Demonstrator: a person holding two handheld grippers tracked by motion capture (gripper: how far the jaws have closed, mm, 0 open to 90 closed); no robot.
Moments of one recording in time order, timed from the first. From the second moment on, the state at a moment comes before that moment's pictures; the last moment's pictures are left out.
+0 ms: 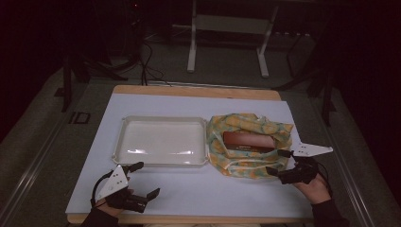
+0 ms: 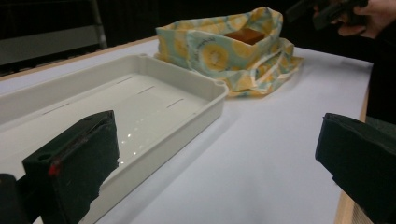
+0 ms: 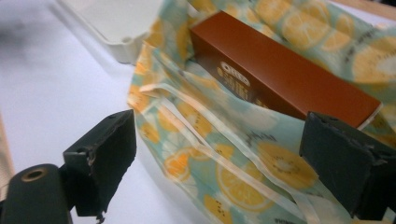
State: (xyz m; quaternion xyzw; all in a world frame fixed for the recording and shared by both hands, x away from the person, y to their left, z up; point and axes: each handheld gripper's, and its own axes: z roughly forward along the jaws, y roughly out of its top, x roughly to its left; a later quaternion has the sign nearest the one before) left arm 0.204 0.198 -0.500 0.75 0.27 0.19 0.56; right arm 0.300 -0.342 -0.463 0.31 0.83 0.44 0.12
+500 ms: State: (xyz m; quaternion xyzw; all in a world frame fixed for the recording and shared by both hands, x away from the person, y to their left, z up) left arm 0.203 0.191 -0.500 0.76 0.26 0.19 0.57; right arm 0.308 -0.327 -0.436 0.25 0.85 0.44 0.12
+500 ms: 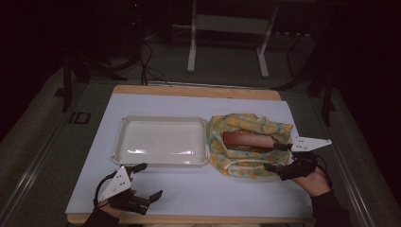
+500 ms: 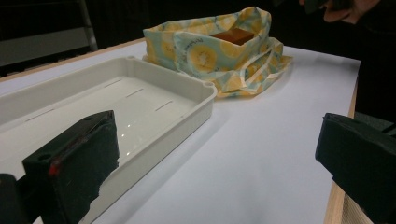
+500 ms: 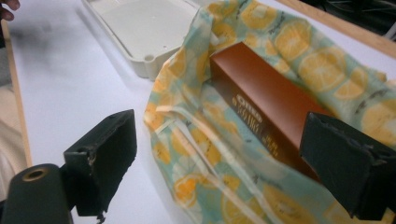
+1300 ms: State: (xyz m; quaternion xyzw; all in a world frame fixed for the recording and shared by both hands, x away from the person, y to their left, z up) left arm 0.203 0.189 -0.499 0.76 0.25 0.18 0.57; right arm 0.351 -0.296 -0.391 0.20 0.88 0.41 0.14
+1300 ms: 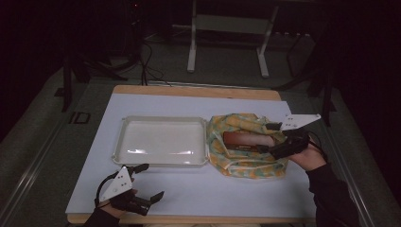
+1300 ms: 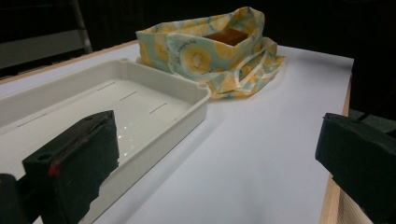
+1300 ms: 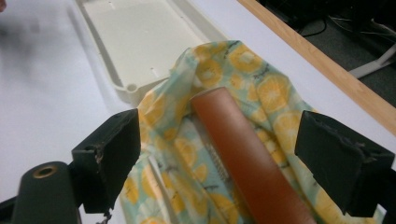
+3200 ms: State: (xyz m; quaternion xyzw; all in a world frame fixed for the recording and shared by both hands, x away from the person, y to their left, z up) left arm 0.205 0.187 -0.502 0.77 0.25 0.18 0.56; right arm 0.434 -0.235 -0.459 0.09 0.98 0.13 0.12
